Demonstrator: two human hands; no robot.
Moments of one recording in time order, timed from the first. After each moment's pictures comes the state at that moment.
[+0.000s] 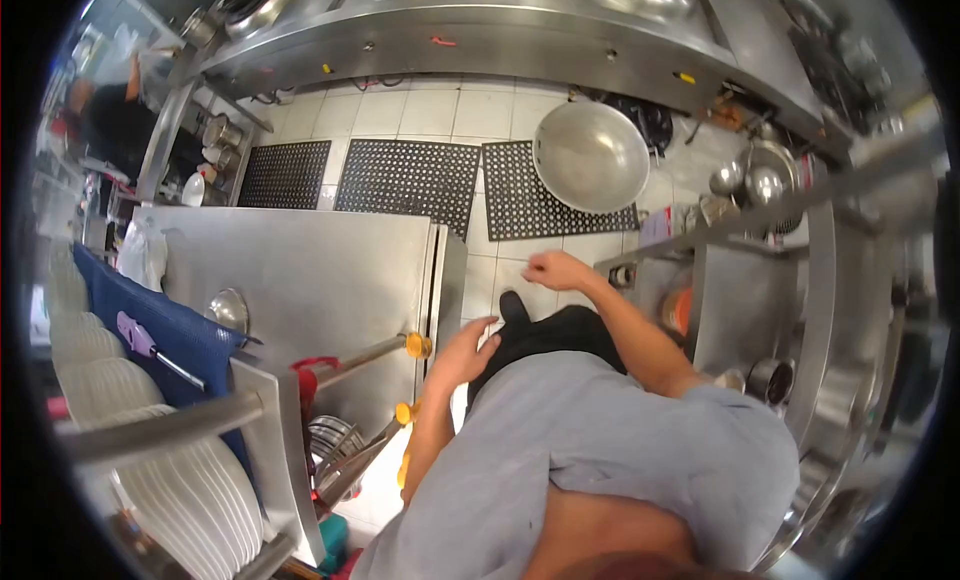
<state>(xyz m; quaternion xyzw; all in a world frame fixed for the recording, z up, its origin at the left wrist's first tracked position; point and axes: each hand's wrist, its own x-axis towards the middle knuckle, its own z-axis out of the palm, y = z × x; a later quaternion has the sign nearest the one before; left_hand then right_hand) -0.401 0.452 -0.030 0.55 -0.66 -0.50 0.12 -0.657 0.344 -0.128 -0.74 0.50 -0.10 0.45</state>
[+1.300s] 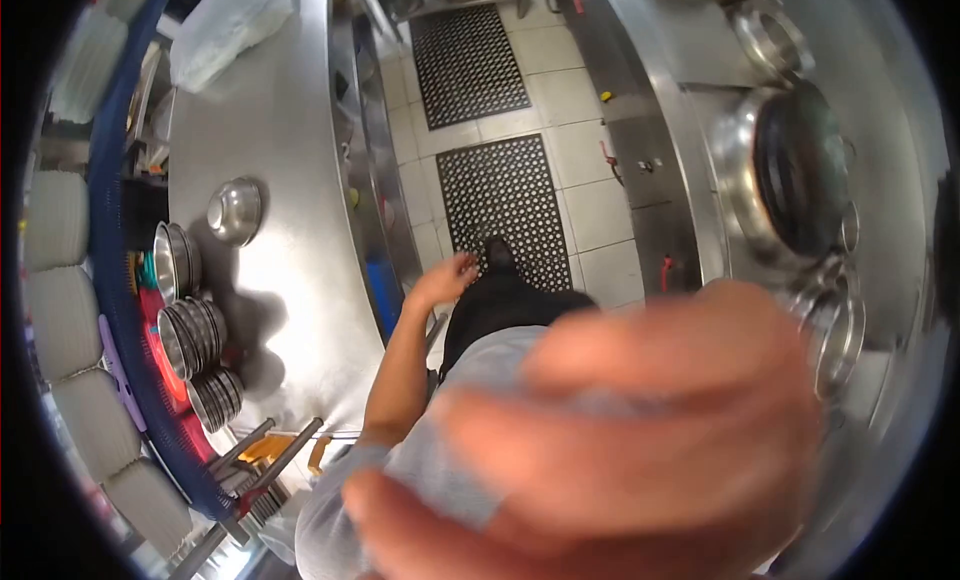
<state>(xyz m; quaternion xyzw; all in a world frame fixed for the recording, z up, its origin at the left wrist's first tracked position) -0.166 -0.028 -0.096 0.83 -0.20 -0.44 0.26 -0.265 -0.250 0.285 -0.88 -0.36 -0.21 0.21</state>
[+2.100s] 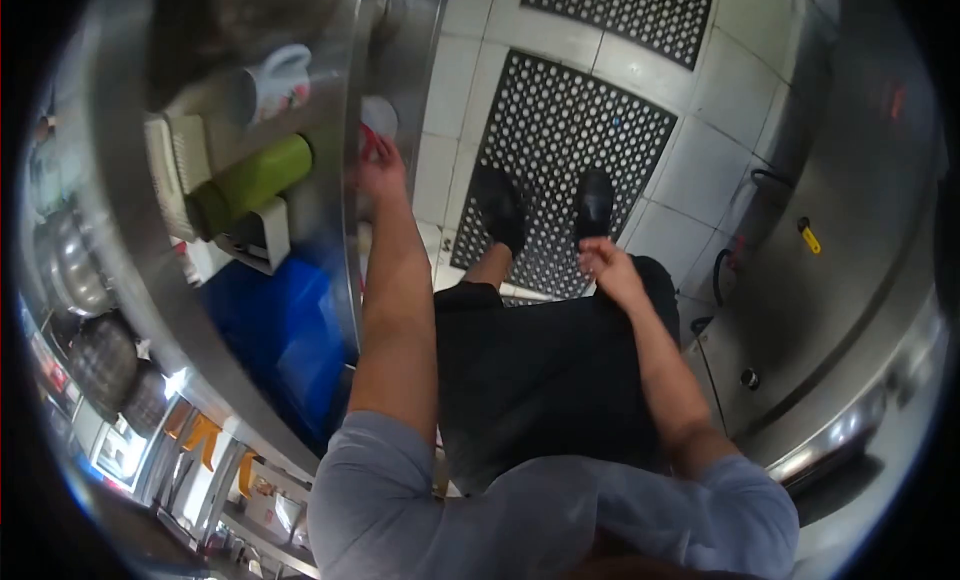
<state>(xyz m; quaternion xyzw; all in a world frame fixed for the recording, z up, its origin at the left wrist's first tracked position) 0.077 0.088 -0.625 0.20 0.47 0.24 0.83 -0.089 -0.337 -0.542 -0.65 0.23 0.38 0.61</state>
